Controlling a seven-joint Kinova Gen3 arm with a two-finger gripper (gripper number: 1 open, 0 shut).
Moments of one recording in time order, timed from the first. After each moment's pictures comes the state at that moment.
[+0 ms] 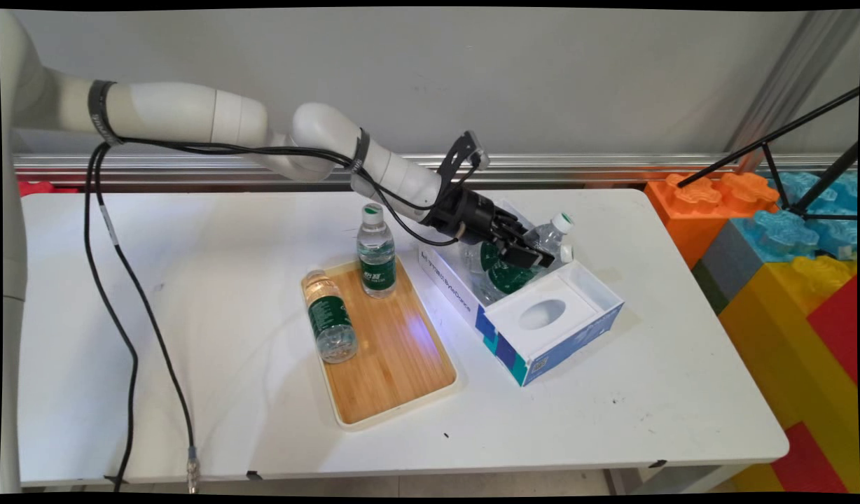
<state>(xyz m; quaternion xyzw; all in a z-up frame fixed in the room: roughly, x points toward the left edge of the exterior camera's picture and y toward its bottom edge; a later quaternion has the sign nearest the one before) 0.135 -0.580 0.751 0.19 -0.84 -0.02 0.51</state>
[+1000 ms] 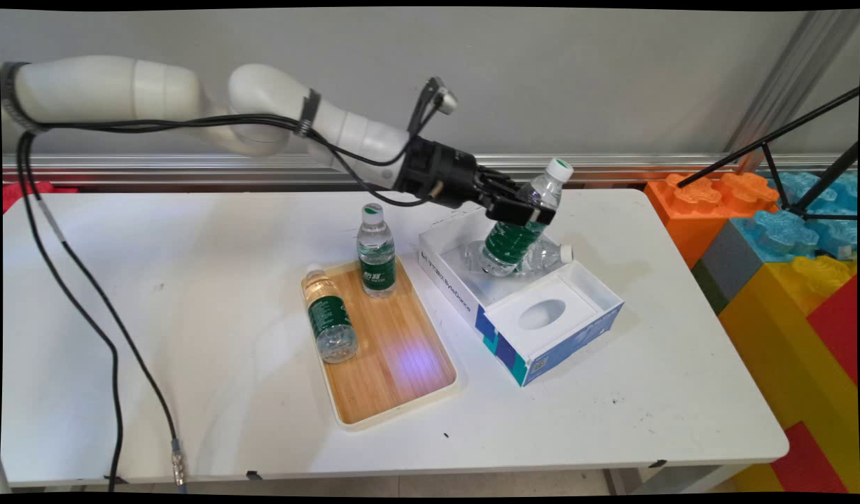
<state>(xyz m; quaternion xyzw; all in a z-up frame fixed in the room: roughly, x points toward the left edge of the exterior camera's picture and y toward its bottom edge) 0.172 -0.548 0.821 0.20 -0.80 -0.03 0.57</state>
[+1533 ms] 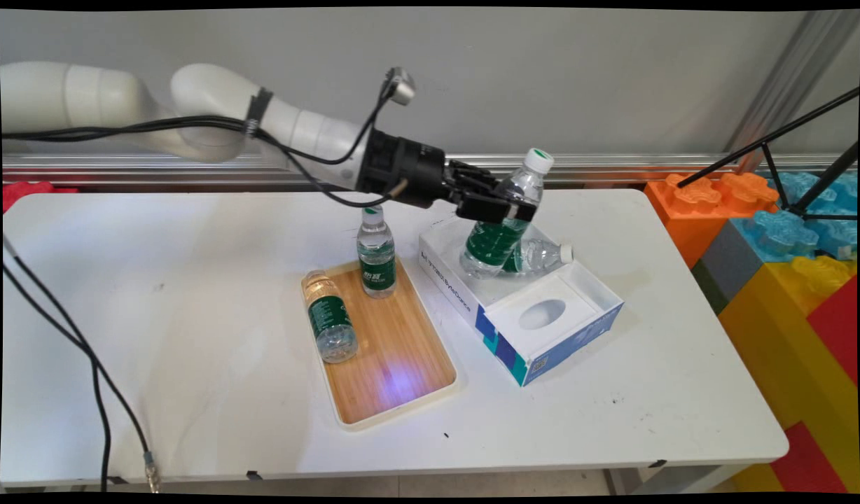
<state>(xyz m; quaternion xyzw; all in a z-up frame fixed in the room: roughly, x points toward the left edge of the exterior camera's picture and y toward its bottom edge) 0.205 -0.509 0.838 0.19 -0.78 -0.03 0.59</state>
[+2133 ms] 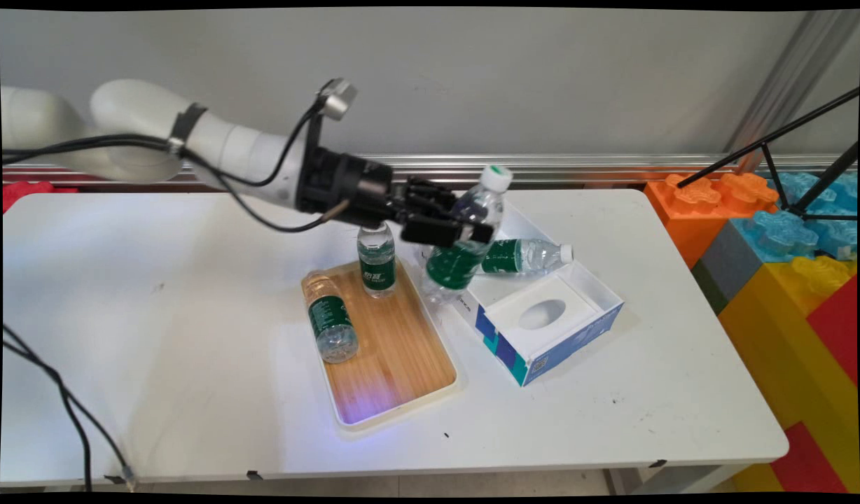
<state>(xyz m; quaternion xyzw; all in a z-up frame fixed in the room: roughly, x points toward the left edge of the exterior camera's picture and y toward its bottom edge) 0.252 -0.455 0.840 0.18 -0.77 -0.05 0.60</state>
